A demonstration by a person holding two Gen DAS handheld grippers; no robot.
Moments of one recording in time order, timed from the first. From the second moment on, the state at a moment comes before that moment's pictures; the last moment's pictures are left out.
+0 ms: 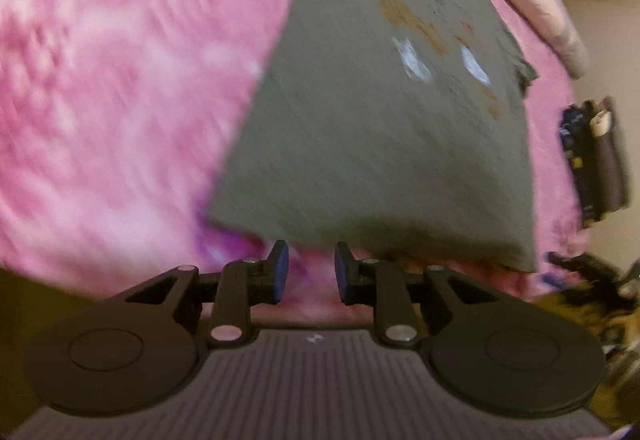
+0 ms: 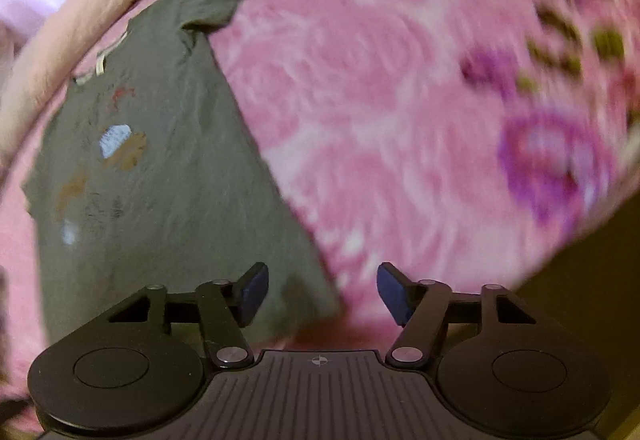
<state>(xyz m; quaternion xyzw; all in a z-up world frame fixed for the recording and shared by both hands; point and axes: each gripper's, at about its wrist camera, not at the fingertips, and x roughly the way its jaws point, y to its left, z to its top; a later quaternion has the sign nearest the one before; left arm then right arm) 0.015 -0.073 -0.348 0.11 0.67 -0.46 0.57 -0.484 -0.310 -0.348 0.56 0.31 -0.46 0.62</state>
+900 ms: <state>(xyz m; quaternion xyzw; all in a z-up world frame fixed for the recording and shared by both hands) -0.015 -0.124 -0.363 0.15 0.67 -0.46 0.56 -0.421 -0.309 -0.331 0.44 0.46 -0.49 0.60</state>
